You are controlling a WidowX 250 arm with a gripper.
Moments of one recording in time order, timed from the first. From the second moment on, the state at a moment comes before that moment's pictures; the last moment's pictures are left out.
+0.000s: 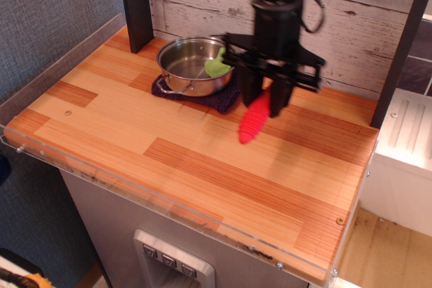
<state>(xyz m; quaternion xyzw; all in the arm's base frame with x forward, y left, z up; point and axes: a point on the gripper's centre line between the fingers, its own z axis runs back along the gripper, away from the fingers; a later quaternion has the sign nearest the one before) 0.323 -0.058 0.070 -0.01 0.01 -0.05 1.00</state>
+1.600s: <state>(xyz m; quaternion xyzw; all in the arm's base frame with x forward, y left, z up) 0.322 -0.062 0.079 0.02 -0.07 -0.08 0.99</state>
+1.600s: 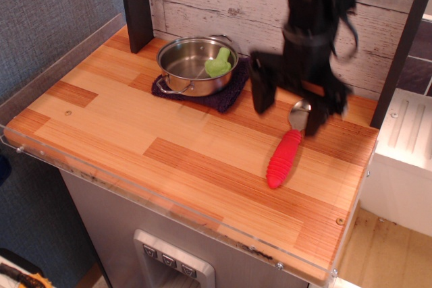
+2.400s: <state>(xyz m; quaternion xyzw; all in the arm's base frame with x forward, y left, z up) 0.283 0.023 0.113 0.00 -0.03 -0.03 1.00</state>
